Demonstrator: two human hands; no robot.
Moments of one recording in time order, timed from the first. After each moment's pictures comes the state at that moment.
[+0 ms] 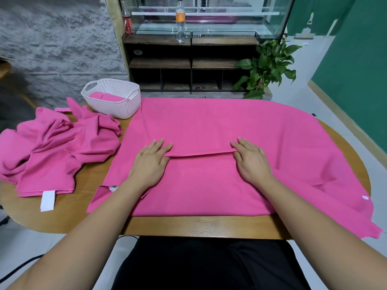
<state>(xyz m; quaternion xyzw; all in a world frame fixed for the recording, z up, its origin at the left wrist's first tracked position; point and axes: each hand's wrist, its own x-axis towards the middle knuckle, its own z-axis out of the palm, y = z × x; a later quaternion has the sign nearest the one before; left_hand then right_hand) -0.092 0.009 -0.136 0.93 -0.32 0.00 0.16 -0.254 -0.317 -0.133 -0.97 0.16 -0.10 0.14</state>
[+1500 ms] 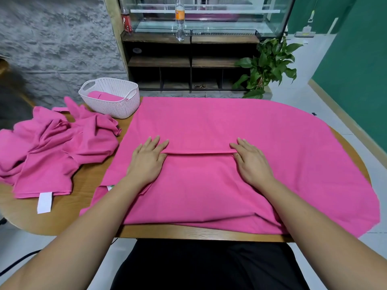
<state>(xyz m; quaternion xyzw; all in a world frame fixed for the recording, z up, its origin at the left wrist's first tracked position) -0.079 0.004 -0.133 0.95 -0.29 0.00 0.14 -0.256 -0.321 -0.133 -0.97 0.14 -0.10 0.17</state>
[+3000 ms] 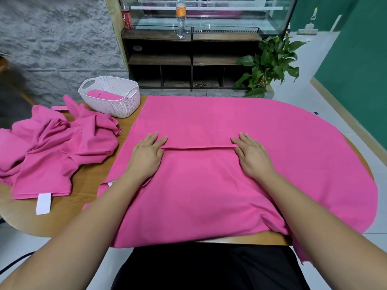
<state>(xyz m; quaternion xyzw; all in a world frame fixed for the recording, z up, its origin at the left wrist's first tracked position) -0.057 0.001 -0.139 0.94 -0.29 0.03 0.16 -0.235 -0.335 -0.131 -0.97 0.16 -0.08 0.15</state>
